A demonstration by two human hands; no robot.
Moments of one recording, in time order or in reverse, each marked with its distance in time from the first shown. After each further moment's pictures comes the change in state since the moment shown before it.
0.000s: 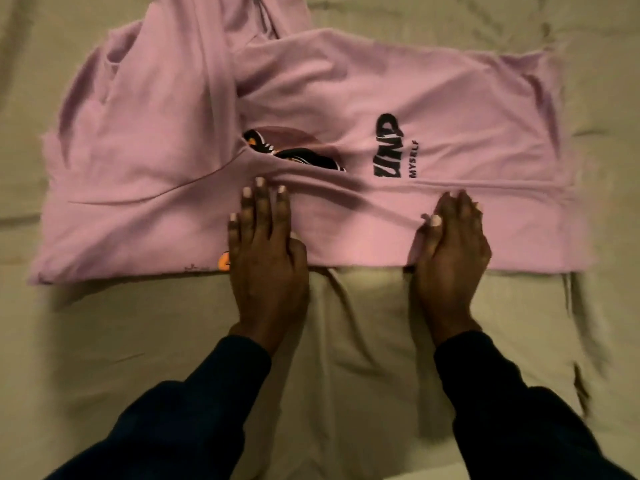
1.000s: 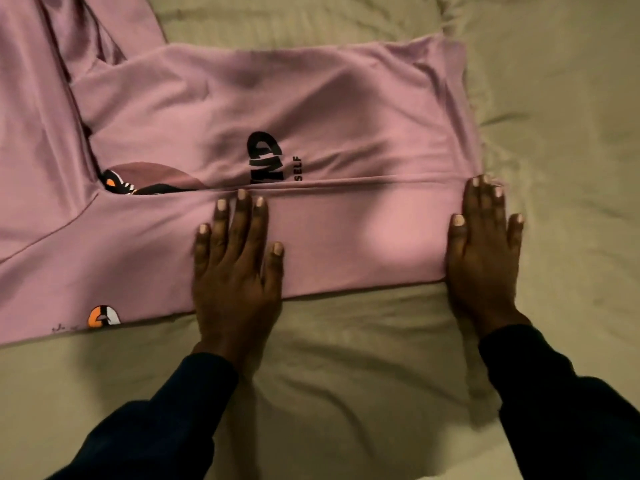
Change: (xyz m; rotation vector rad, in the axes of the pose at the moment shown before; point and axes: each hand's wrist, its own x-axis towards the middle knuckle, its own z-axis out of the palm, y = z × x) left_hand 0.018 0.096 0.041 0.092 -0.032 0.146; right_hand 0.087 0.177 -0.046 -0.199 -0.152 -0.014
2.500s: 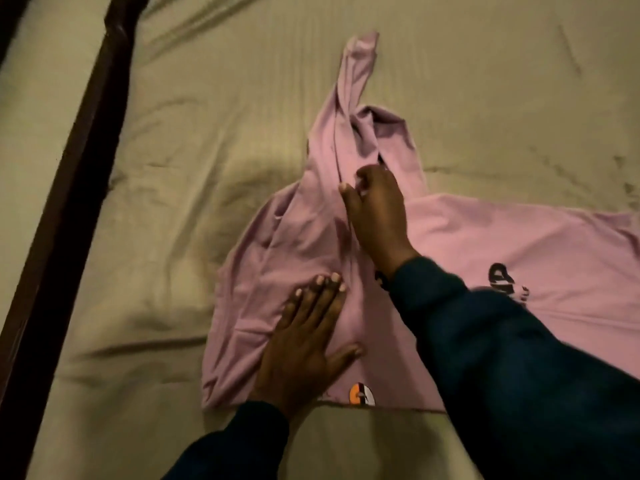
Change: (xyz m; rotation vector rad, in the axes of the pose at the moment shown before) left_hand 0.019 -0.248 -0.076 -0.011 -0.128 0.198; right_hand 0.062 -0.511 0.020 0.542 -0.143 -0.240
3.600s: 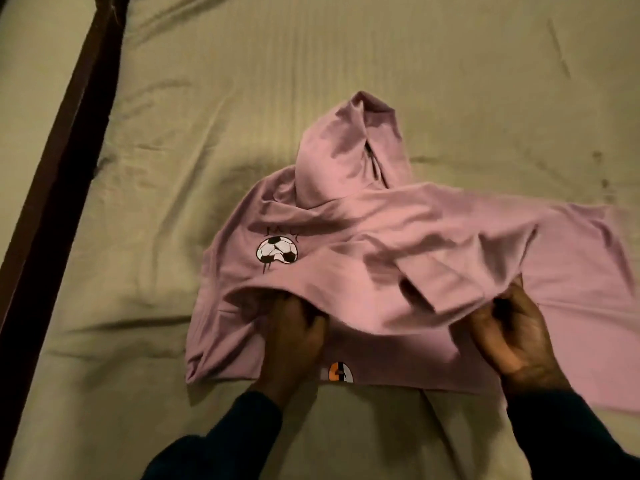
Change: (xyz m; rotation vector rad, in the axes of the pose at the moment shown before) left_hand 0.003 0.040 -0.018 -0.690 0.284 -0.479; right_hand -0.127 0.145 -0.129 1.664 -0.157 0.618
